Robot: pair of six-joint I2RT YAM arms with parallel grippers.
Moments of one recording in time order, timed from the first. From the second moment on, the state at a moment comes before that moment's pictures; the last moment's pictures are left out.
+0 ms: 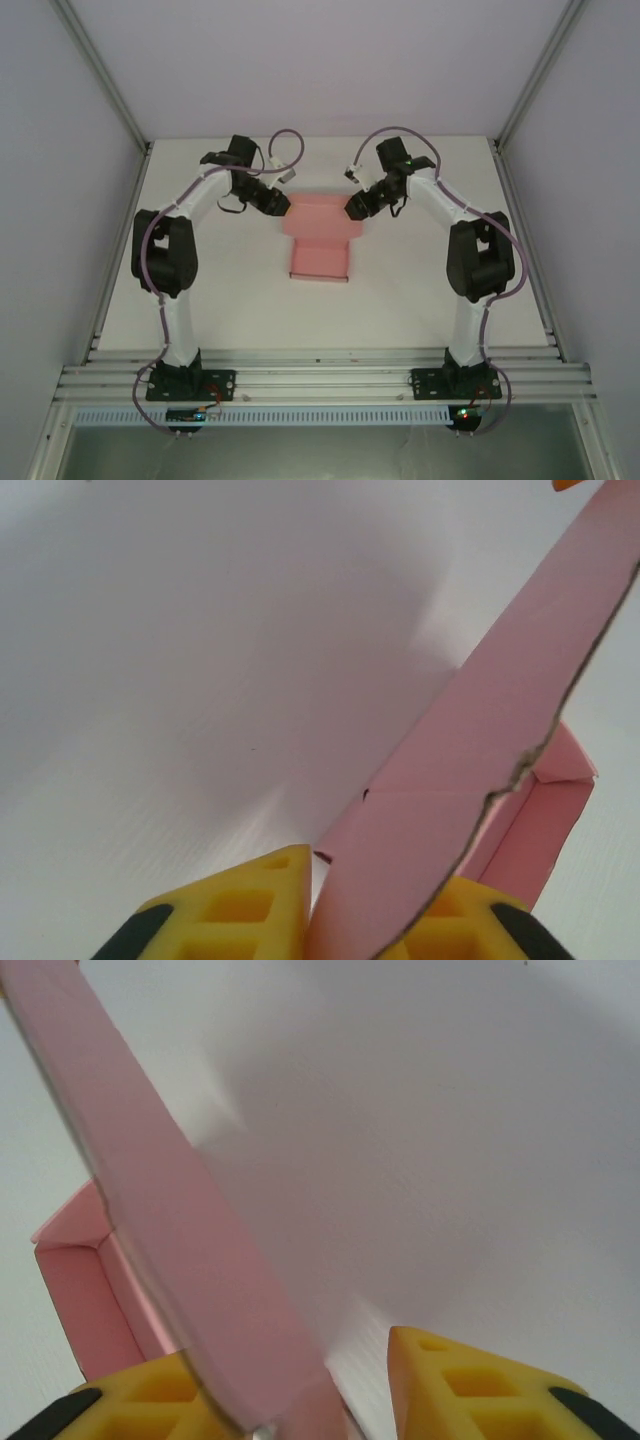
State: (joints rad) left arm -0.29 2.01 1.69 -0.91 0.63 0.38; right arm 0.32 1.95 1.62 -0.81 -0.53 -0.36
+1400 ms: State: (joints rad) left arm -0.60 1.66 1.12 -0.15 -0.21 -0.54; right arm 0.65 1.68 1.01 0.14 0.35 0.59
